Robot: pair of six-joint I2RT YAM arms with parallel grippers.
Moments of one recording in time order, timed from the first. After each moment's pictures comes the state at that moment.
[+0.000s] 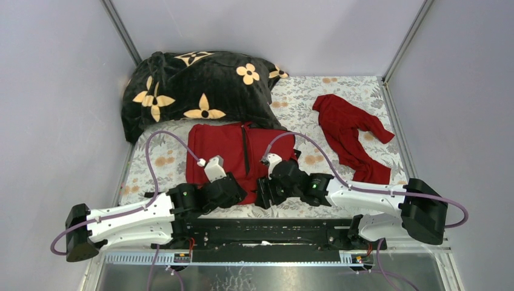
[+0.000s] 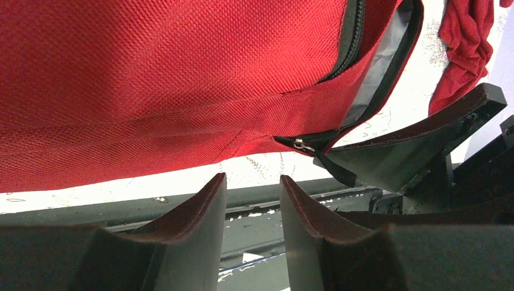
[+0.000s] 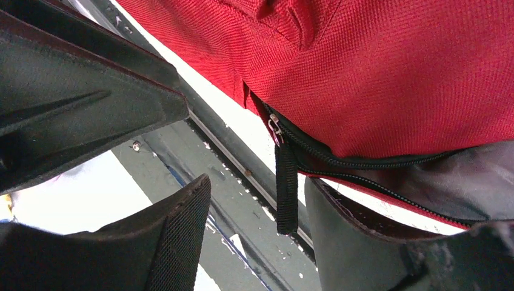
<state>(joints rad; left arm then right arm) -1.19 0.87 0.61 -0.63 -0.43 -1.35 1.11 1.28 0.70 -0.17 -0.09 0.63</state>
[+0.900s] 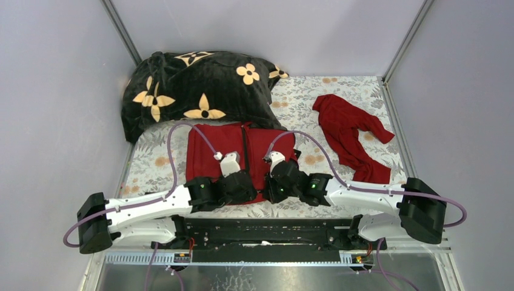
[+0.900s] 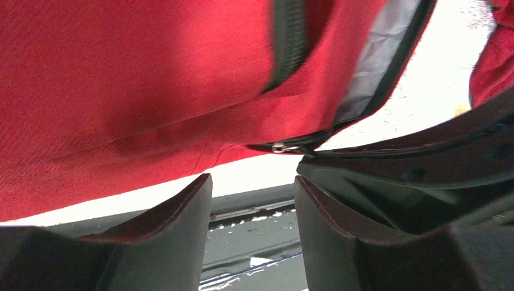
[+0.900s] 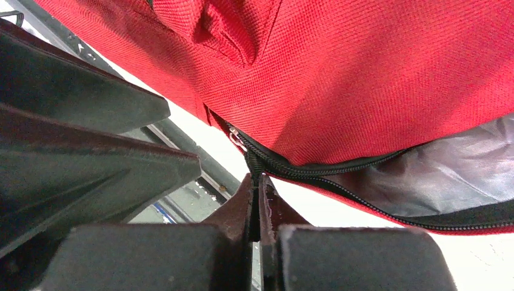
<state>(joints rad) -1.17 1.06 0.69 -0.59 -0.37 -1.24 1.11 1.31 0.71 -0.18 0.03 0.64</state>
